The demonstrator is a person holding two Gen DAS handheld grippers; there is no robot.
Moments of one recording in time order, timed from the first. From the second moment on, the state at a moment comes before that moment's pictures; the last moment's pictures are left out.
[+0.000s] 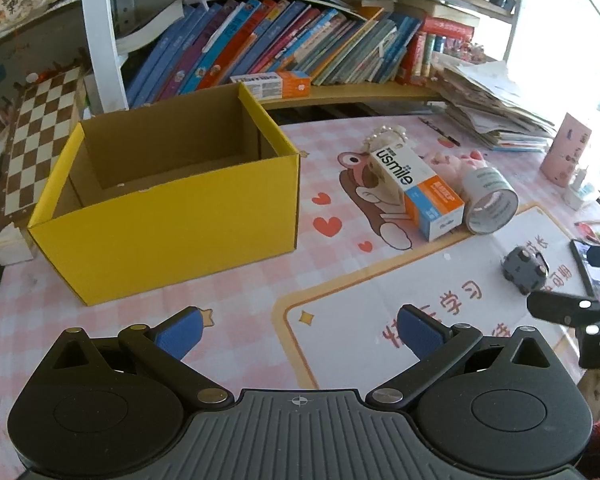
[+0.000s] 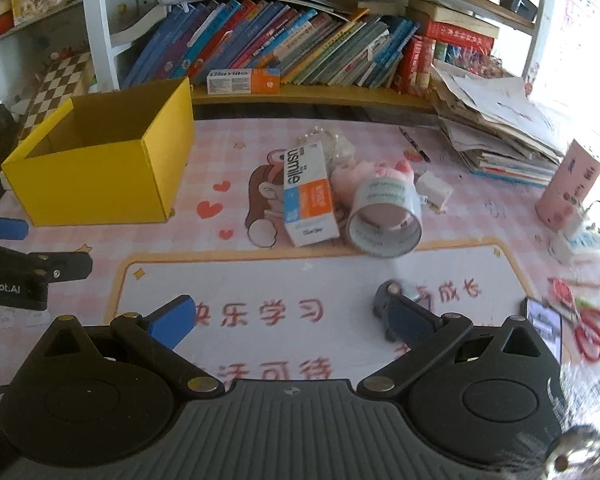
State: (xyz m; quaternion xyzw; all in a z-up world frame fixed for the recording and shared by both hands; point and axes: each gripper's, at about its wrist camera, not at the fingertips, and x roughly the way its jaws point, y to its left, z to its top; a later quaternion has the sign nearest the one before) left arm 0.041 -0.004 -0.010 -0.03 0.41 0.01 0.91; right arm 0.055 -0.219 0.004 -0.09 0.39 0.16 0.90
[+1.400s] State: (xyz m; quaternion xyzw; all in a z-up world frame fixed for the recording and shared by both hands) left arm 0.135 -0.135 -0.030 -0.02 0.40 0.01 0.92; right arm 0.161 -0.318 -0.084 -0.14 0.44 0.26 0.85
